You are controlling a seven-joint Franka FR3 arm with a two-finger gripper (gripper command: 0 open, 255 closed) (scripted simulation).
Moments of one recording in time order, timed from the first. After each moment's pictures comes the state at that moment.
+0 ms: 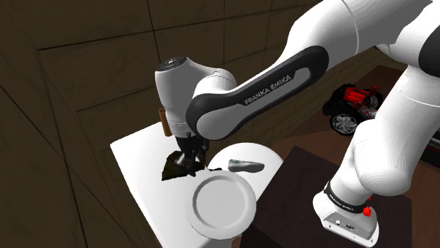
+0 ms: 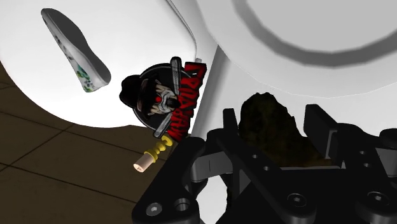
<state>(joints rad) 0.19 0.01 0.44 -2.11 0.00 2.04 0.48</state>
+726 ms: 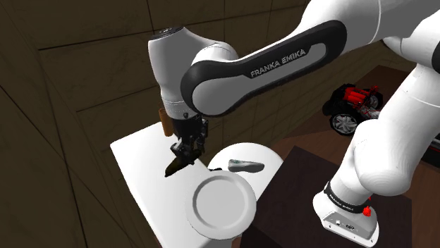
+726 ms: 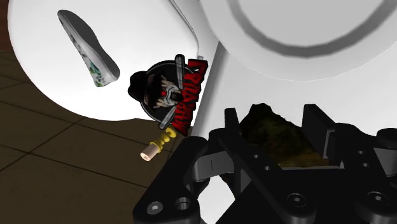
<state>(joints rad) 0.19 -0.04 0.43 -2.01 0.03 1.90 0.46</state>
